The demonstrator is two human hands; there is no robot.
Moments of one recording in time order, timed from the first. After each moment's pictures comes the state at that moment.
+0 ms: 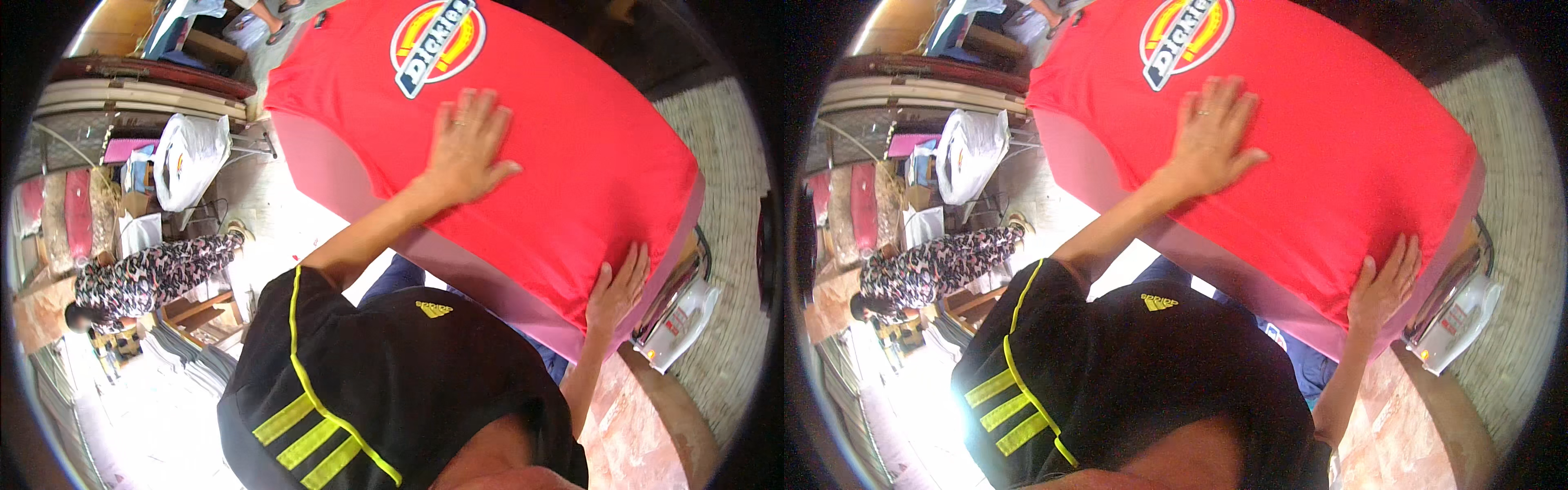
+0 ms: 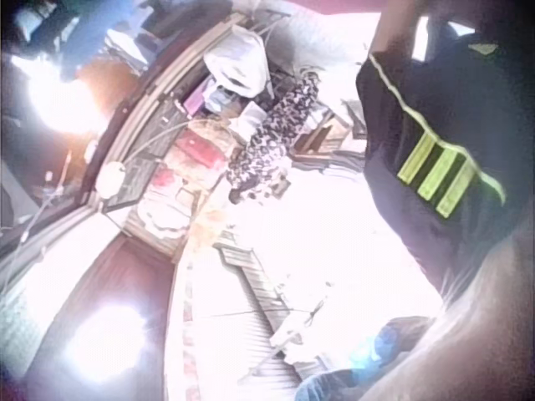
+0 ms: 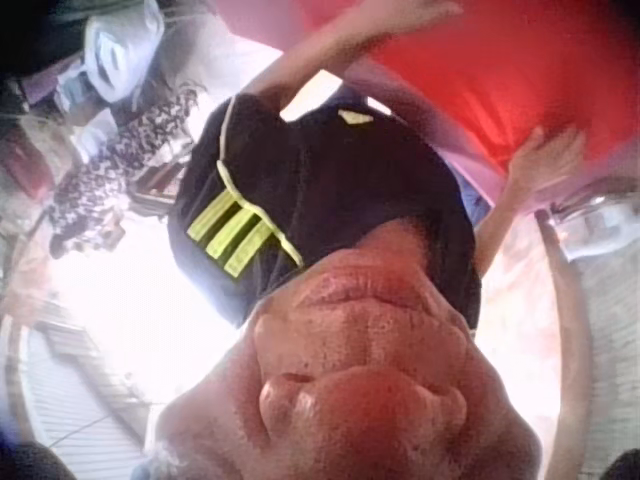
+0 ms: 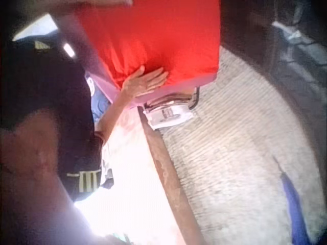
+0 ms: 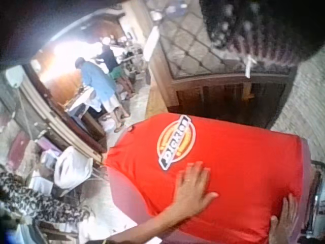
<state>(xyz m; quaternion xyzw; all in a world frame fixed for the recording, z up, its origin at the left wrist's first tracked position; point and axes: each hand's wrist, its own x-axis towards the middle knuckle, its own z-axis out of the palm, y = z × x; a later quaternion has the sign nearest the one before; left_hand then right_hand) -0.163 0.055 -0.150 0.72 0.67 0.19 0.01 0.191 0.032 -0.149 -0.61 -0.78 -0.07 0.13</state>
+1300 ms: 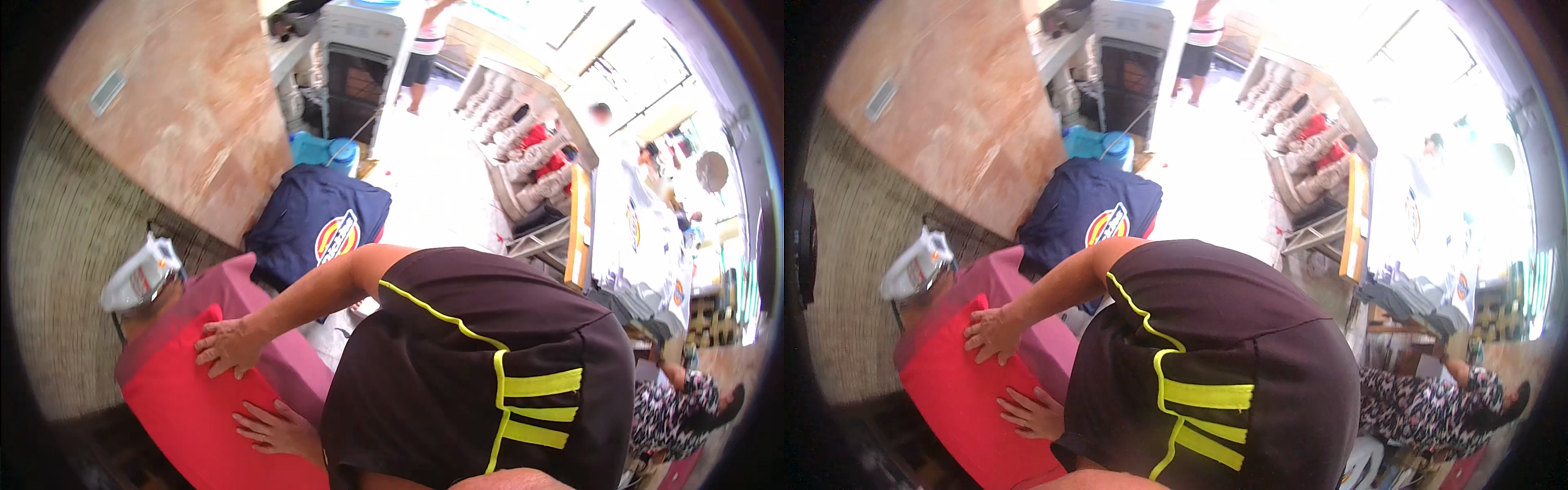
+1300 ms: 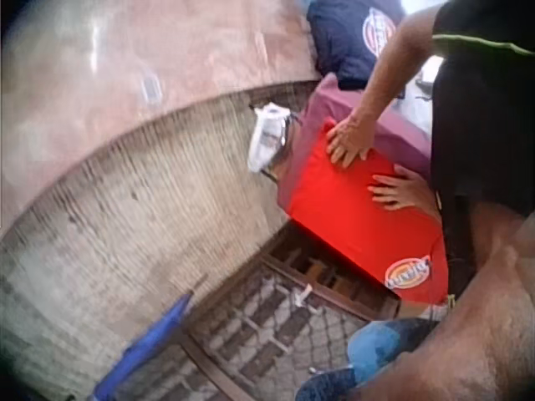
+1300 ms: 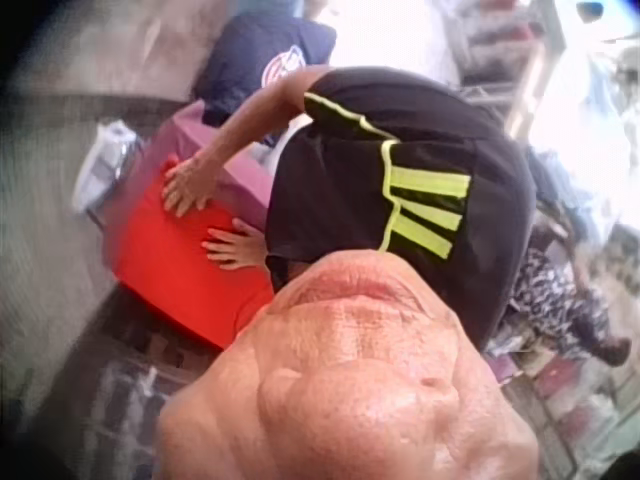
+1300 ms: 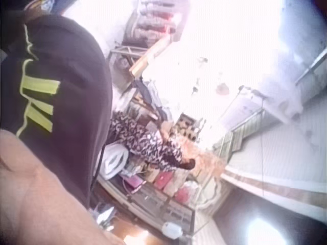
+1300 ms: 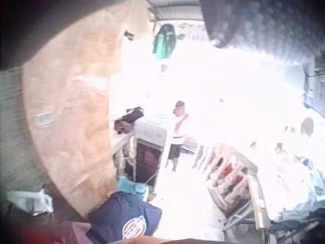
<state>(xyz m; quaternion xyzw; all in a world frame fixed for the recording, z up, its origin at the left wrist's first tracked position) -0.067 0.016 -0.184 0.94 0.21 0.16 -0.21 0.180 -0.051 -0.188 -0.71 -0.68 -0.07 0.18</state>
